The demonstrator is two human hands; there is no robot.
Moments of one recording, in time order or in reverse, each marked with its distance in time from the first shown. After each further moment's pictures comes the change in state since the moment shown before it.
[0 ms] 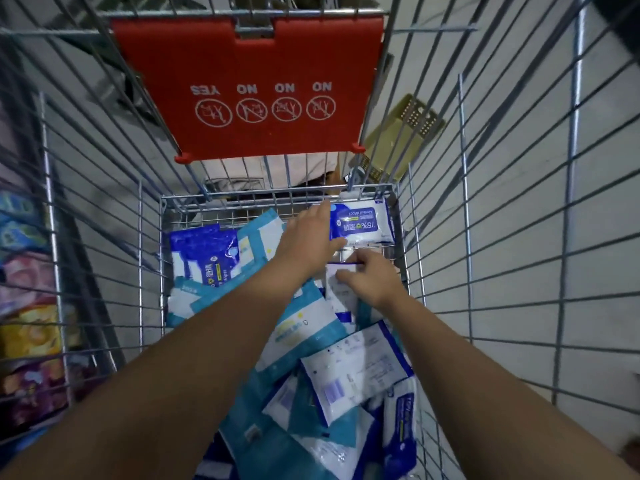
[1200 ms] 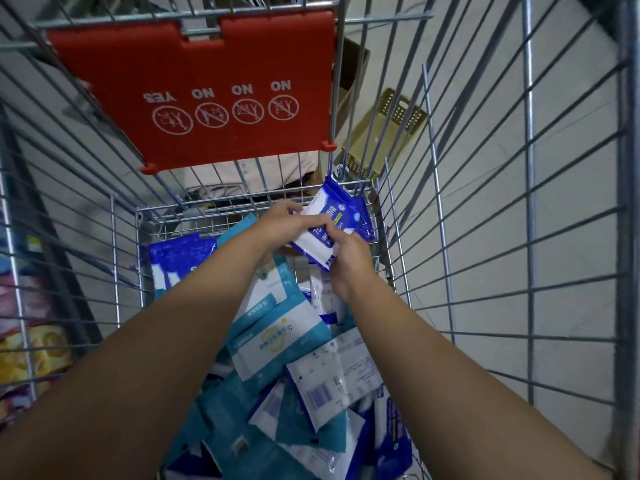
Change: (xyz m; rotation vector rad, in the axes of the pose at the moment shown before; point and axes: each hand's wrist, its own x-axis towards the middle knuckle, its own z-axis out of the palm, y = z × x) left_hand 0.014 0.001 -0.027 -0.930 -0.249 -0.427; right_hand 0.021 -0.029 0.015 1.241 0.122 0.305
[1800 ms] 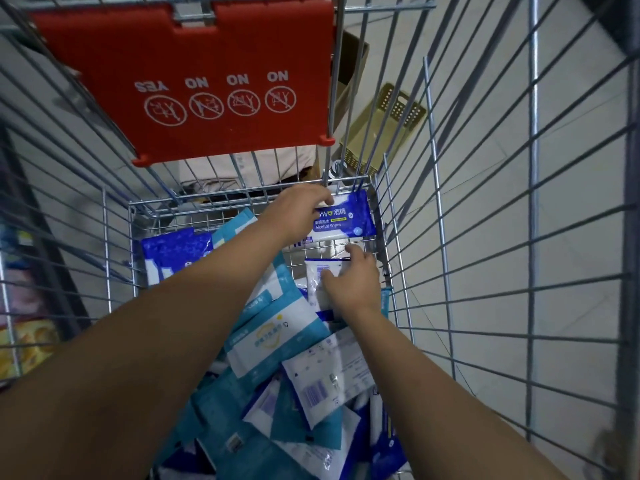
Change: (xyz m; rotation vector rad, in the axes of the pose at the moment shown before) left_hand 0.027 0.005 0.010 0.957 0.051 0.683; right_hand -0.021 0.019 -0.039 -1.243 0.179 -0.331
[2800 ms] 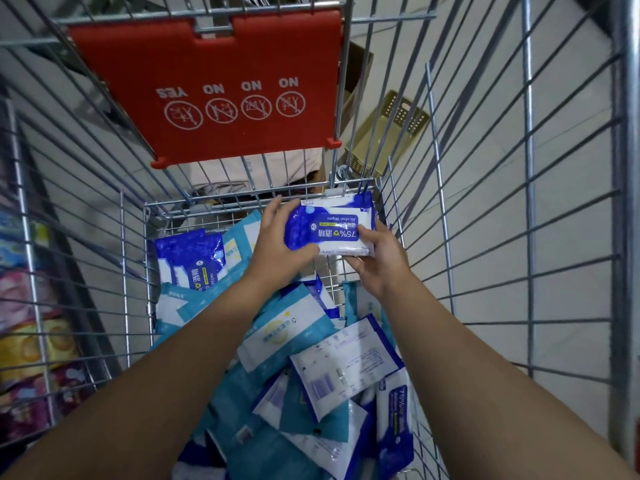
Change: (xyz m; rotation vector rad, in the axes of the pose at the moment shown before) left_hand -0.080 0.003 0.015 -0.651 0.250 -0.320; right_hand 0.027 -0.013 -0.035 1.355 -0.233 0.313
